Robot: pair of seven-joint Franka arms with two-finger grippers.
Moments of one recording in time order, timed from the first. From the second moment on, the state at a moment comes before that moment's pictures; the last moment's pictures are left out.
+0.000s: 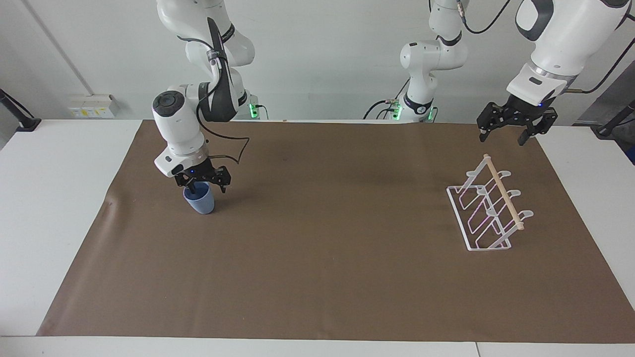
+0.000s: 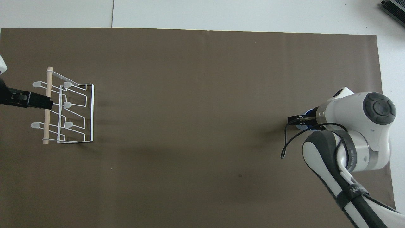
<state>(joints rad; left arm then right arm) 0.00 -0.05 -0.07 -1.64 -0.01 1.63 0.12 0.03 0.03 0.02 -2.21 -0.01 2.29 0.03</state>
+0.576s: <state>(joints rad) 0.00 -0.05 -0.07 -1.64 -0.01 1.63 0.12 0.03 0.02 0.01 -2.27 -0.01 2.29 0.03</state>
